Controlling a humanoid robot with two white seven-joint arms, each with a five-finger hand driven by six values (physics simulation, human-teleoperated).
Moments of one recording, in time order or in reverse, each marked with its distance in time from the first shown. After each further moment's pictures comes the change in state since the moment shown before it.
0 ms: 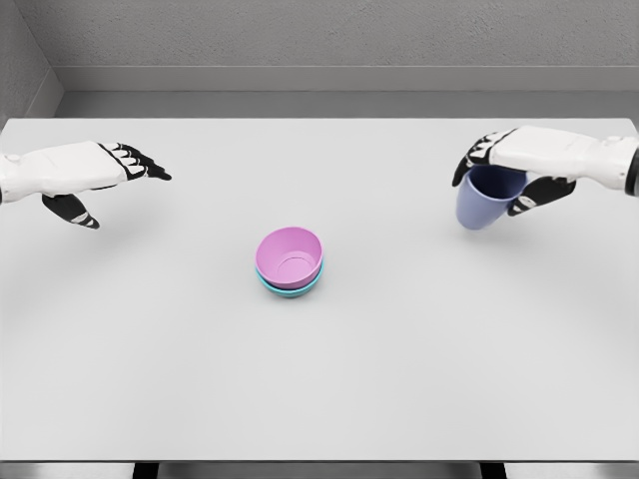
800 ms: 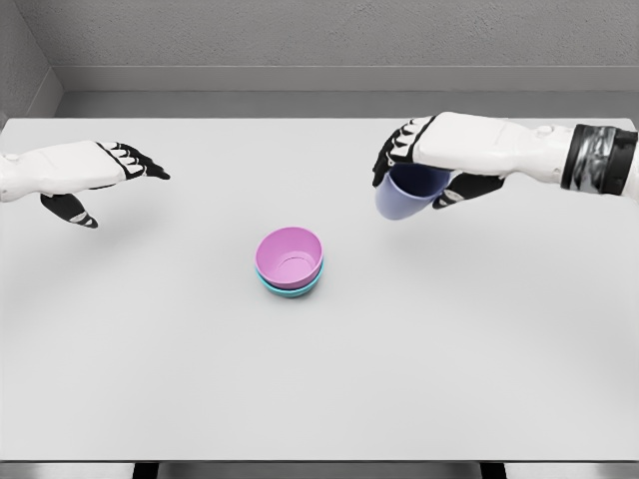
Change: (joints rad) left arm 0.000 0.003 0.002 0.000 0.000 0.000 0.000; right arm -0.049 0.129 0.005 -0.155 -0.001 0.001 0.000
